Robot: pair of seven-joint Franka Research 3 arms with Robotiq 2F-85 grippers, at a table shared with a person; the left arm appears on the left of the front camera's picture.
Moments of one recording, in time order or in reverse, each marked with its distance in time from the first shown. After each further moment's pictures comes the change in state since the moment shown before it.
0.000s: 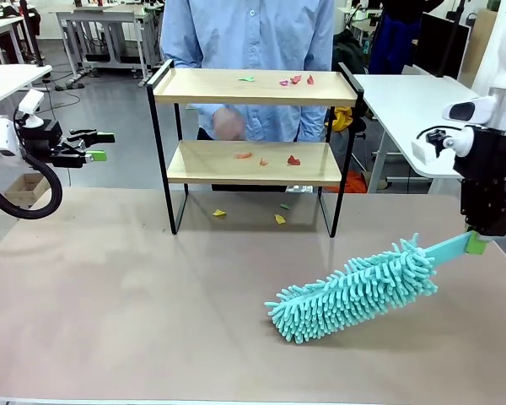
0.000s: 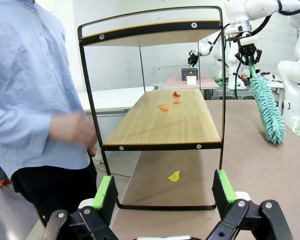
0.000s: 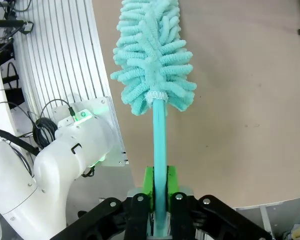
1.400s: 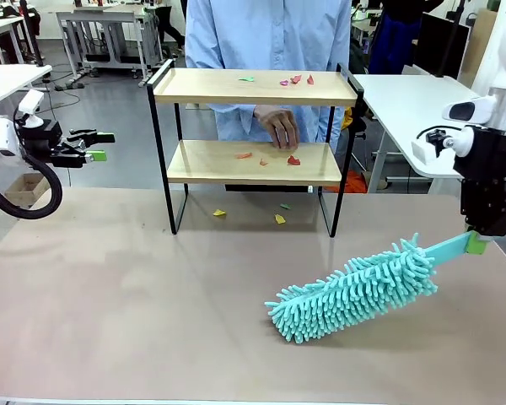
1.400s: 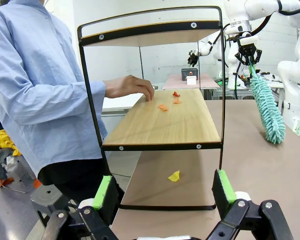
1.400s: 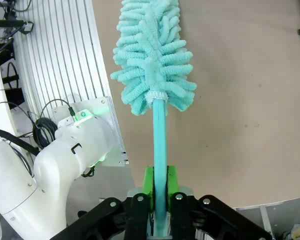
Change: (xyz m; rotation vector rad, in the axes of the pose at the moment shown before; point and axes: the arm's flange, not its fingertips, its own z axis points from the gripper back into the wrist) left arm 0.000 0.000 0.000 0.000 0.000 0.000; right arm 0.000 0.000 0.000 0.000 0.000 0.000
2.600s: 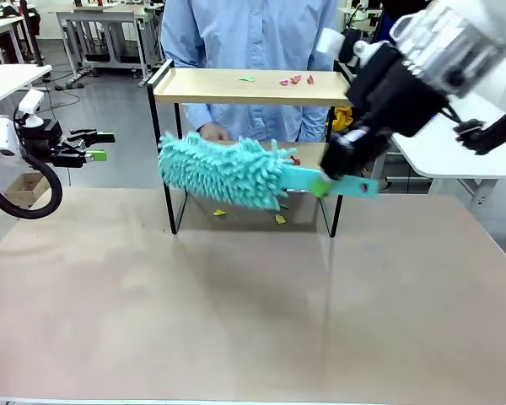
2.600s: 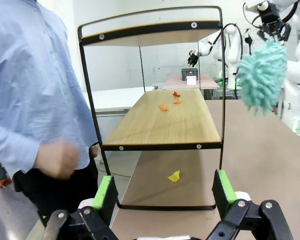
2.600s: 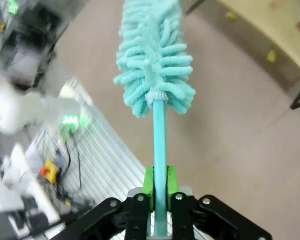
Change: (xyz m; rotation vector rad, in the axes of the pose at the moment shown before) left arm 0.000 0.000 0.000 0.000 0.000 0.000; right arm 0.165 0.098 0.061 -0.049 -0.588 -0.623
